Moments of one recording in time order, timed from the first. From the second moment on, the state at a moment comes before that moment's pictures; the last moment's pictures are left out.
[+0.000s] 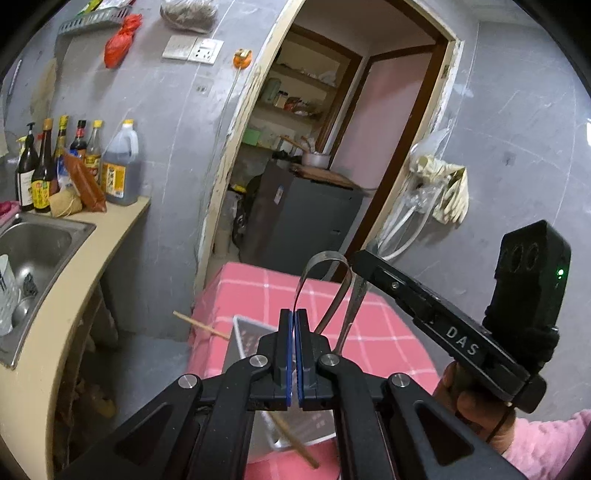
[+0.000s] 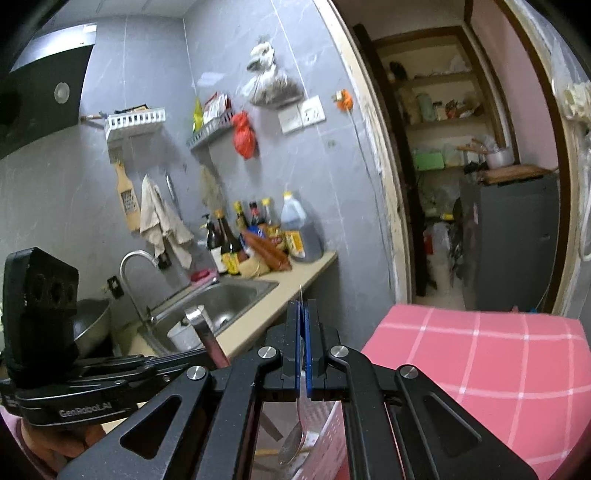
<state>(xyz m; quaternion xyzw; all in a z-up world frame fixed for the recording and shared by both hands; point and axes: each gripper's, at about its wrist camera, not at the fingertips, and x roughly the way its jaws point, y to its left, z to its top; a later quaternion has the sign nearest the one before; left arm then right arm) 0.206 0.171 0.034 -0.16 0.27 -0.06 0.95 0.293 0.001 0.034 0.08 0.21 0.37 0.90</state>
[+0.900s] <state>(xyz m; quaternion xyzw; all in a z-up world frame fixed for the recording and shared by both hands) 0.178 0.169 0.025 -0.17 0.28 -0.06 0.94 0.240 -0.066 0.035 0.10 0.22 0.30 0.92</state>
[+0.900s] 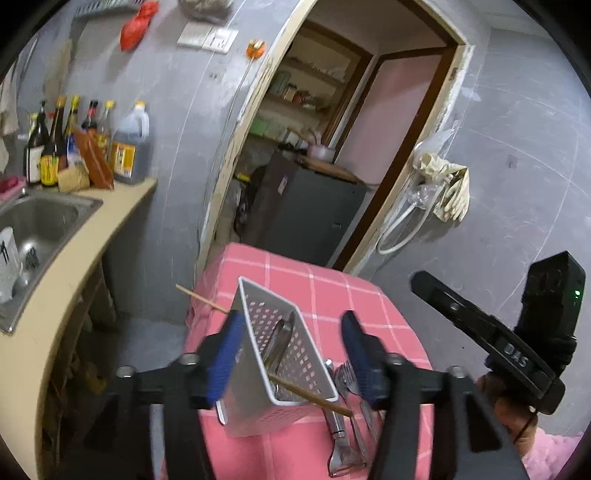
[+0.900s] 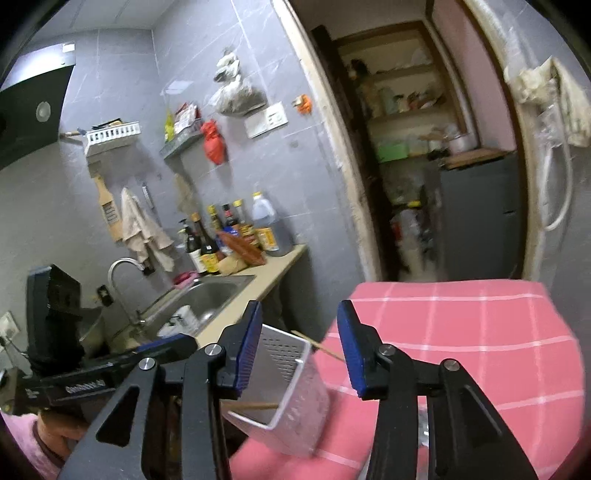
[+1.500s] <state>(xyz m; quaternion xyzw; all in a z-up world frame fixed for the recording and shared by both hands) 0.111 0.094 0.025 -0.07 0.21 -0.04 0.97 0.151 -0.166 0.029 0.07 0.20 0.11 0.97</state>
